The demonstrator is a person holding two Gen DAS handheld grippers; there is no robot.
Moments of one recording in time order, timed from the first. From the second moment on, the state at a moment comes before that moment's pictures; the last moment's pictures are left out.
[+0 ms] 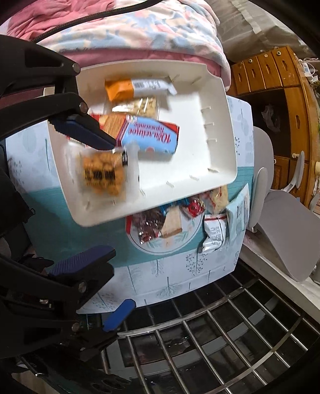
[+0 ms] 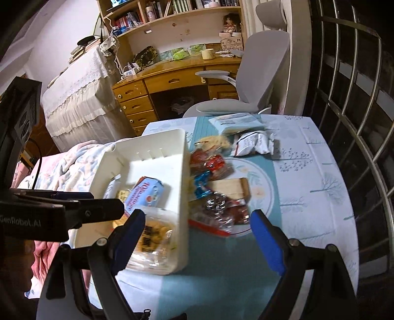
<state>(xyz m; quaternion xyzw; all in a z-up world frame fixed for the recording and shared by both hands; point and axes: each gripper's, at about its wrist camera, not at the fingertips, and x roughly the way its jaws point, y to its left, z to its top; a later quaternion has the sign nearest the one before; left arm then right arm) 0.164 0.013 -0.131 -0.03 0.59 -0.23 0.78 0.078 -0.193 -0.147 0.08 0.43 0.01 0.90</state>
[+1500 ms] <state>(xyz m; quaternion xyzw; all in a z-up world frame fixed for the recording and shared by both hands) 0.188 -0.201 -0.246 0.09 0.58 0.04 0.81 0.285 -0.376 -0.192 0.06 0.44 0.14 0.88</state>
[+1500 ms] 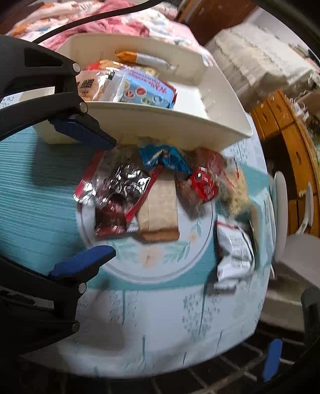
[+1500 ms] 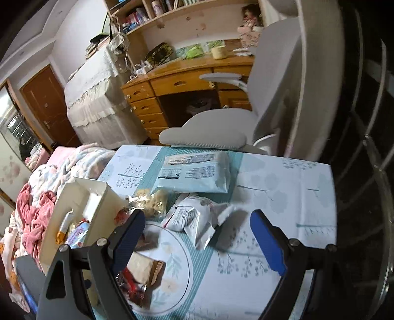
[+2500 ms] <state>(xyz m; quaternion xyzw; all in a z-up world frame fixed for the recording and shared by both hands) 0.235 -0.183 -0.302 0.02 0.61 0.08 0.79 0.334 -0.329 -0.292 -0.04 0.47 0.14 0.87</state>
